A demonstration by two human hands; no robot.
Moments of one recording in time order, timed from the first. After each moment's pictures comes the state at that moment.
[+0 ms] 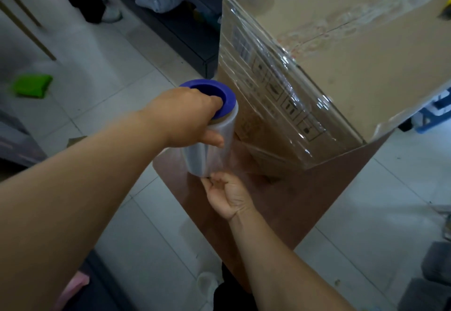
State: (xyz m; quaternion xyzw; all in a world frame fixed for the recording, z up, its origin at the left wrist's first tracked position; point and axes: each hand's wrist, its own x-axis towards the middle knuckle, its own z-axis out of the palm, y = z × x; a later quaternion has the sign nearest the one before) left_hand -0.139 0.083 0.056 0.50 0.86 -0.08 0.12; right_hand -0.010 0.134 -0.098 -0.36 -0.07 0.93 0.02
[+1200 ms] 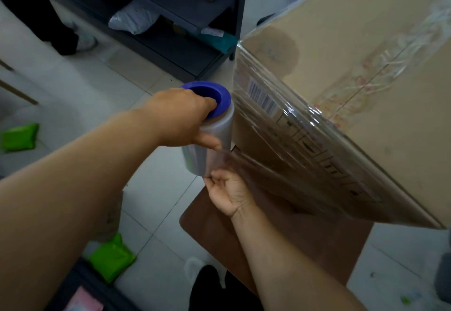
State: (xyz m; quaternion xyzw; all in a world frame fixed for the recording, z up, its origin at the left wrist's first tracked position) left_hand -0.297 0.103 0.048 0.58 0.80 -0.09 0.12; right_hand -0.158 0.133 -0.096 -0.45 -0.03 0.89 0.08
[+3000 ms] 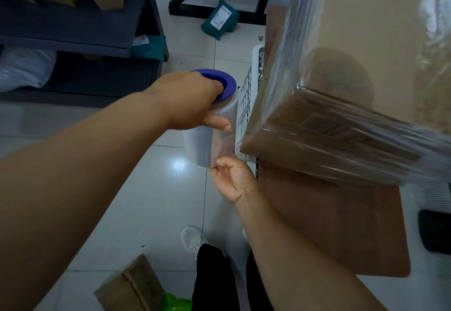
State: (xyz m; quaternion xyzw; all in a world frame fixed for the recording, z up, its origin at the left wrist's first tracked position) left_hand -0.460 0.197 0.026 0.79 0.59 -0.13 0.12; right_hand -0.315 0.141 -0.121 -0.41 0.01 0.84 0.35
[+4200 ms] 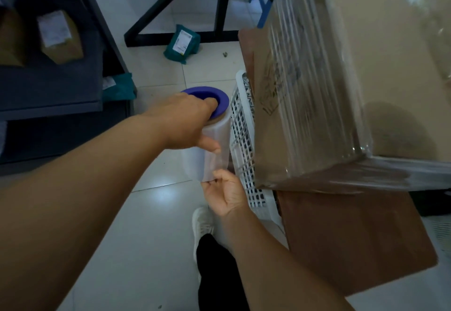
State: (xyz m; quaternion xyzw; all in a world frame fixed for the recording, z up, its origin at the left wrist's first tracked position) left_hand -0.528 0.284 -0.006 0.84 0.51 -0.10 0.14; right_hand -0.407 0.194 -0.141 -0.40 0.13 0.76 0.50
